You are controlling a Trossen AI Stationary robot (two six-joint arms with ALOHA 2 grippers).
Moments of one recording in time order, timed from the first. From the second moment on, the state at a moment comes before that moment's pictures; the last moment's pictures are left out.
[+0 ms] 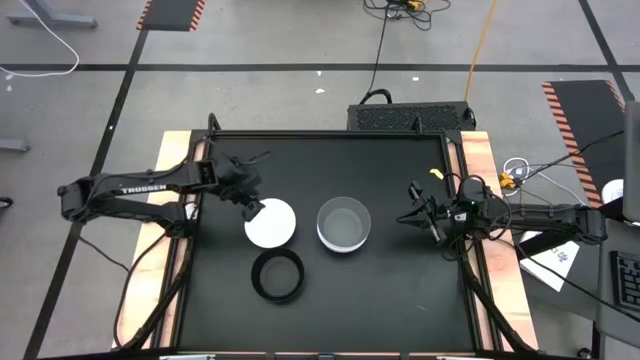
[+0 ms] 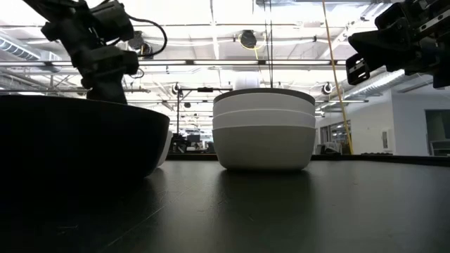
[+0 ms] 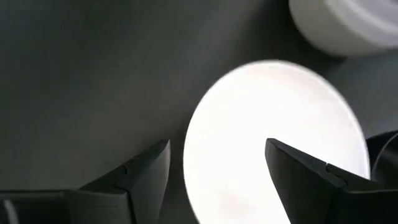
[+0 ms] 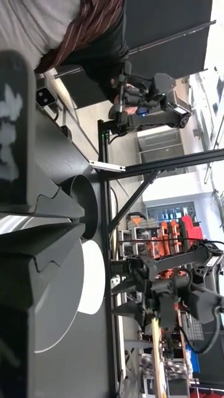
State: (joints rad) left arm 0.35 1.04 0.63 -0.57 0.13 -0.26; right arm -0.25 0.46 0.02 0.56 -0.56 0.21
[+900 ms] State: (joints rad) left arm 0.35 1.19 0.63 -0.57 0.10 -0.22; right arm -0.25 0.46 0.02 0.56 -0.56 0.20
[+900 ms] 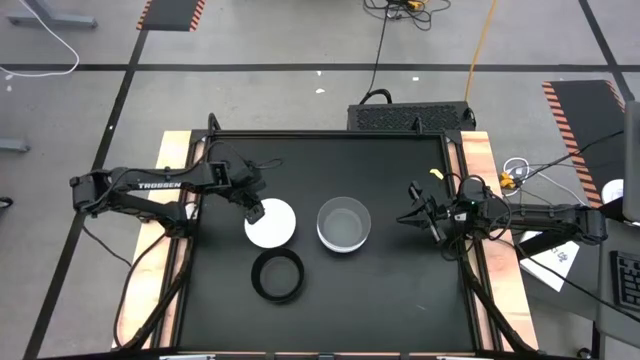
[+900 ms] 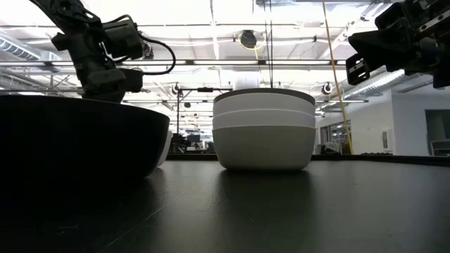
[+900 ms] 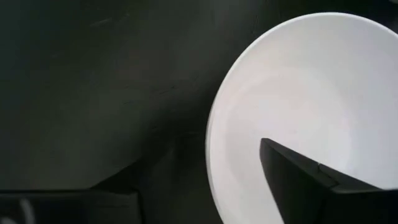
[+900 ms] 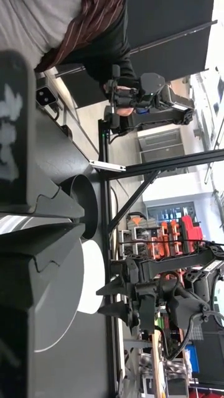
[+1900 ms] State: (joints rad) left arm 0.33 1.19 0.63 -0.48 0.06 -0.10; right arm -0.25 0.46 0.02 0.55 -0.56 0.20
